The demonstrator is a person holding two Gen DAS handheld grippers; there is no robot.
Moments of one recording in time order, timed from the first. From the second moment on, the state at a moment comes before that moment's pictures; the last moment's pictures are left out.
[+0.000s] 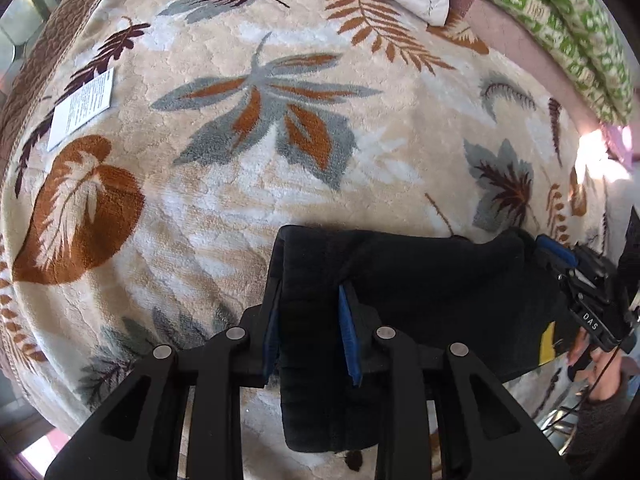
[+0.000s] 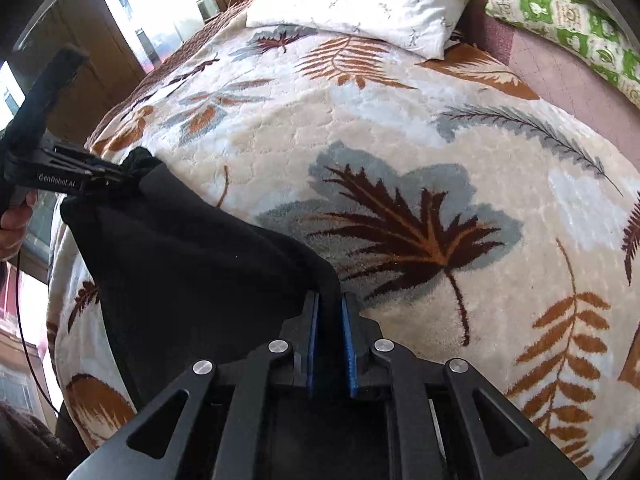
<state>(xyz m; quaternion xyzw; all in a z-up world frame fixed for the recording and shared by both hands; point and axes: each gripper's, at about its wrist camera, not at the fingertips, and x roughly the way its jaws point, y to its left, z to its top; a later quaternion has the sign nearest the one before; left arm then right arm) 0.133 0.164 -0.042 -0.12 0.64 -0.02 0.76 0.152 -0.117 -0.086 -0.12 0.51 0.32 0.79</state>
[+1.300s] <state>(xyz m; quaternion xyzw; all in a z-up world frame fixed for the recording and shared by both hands) 0.018 -0.226 -0.097 -0.30 0.69 -0.17 0.64 -0.027 -0.493 -0.062 0.33 0.46 0.13 0.82</state>
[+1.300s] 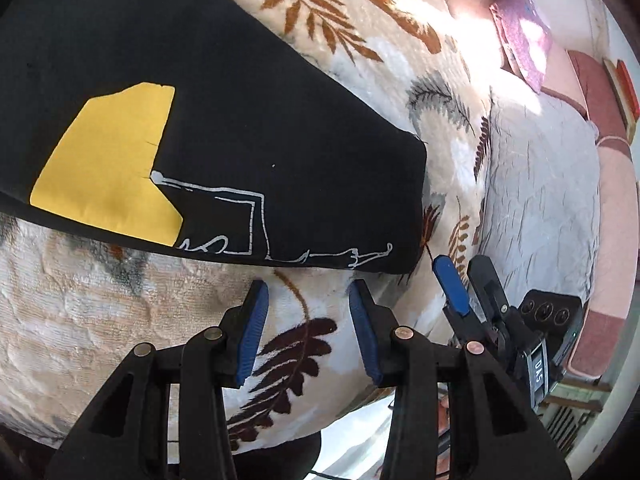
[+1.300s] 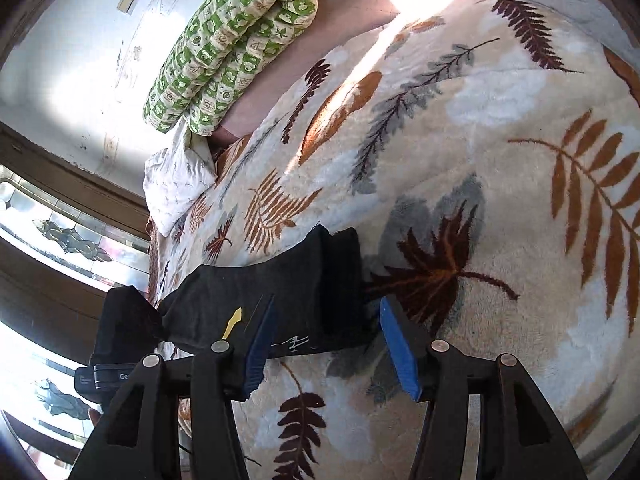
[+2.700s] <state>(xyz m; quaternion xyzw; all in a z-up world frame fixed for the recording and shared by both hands) 0.093 0.183 -0.028 -0.25 0.61 0.02 0.75 0.016 -0.415 -0.082 0.25 0.51 0.15 0.81</state>
